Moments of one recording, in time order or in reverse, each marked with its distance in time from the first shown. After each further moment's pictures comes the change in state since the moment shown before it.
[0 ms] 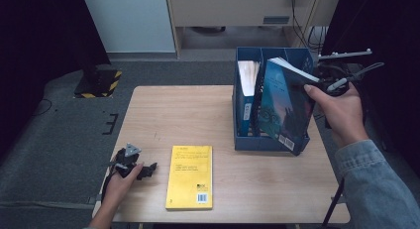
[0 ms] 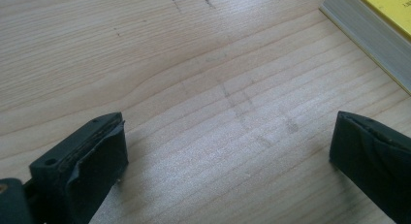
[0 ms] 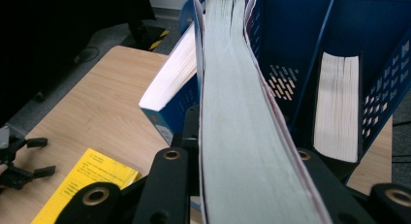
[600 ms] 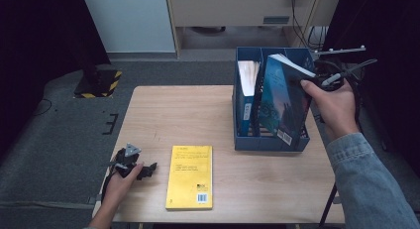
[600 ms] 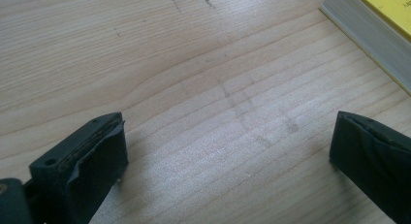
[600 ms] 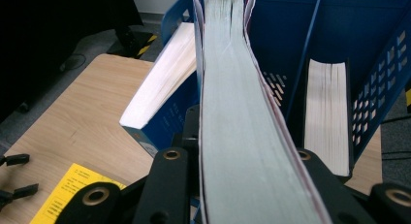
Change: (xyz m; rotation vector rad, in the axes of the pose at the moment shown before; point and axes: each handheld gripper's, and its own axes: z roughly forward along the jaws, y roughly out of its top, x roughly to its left) left arm 0.000 0.000 0.000 0.000 0.000 0.000; right arm -0.004 0.008 0.015 -0.013 -0.049 0.022
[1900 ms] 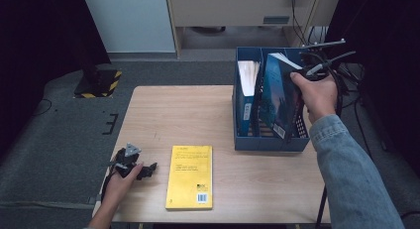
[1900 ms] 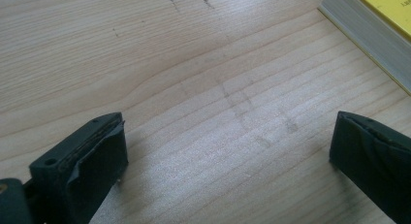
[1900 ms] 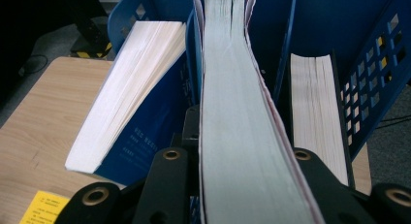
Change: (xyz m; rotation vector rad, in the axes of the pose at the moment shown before) left arm 0.001 0.000 0.000 0.003 -0.006 0.006; right arm -0.005 0.018 0.045 0.072 -0.119 0.086
